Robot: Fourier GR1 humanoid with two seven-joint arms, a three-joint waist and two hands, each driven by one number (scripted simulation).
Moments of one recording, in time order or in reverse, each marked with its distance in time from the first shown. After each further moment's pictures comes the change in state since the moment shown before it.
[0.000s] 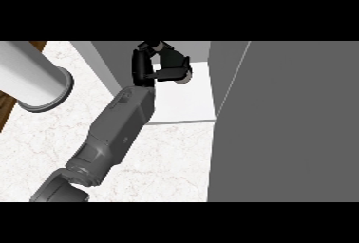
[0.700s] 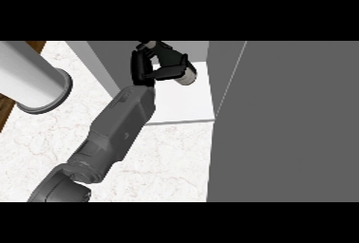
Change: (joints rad) left arm -0.049 -0.005 0.083 0.110 0.042 -0.072 -0.062; right arm -0.013 0.003 0.024 0.004 0.003 -0.011 -0.006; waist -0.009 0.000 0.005
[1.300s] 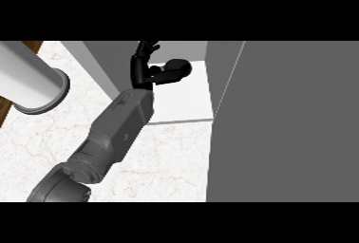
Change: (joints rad) left arm -0.011 0.003 0.003 0.081 -0.036 0.062 -0.012; right arm -0.037 -0.011 -0.008 0.006 0.001 -0.010 0.009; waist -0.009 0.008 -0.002
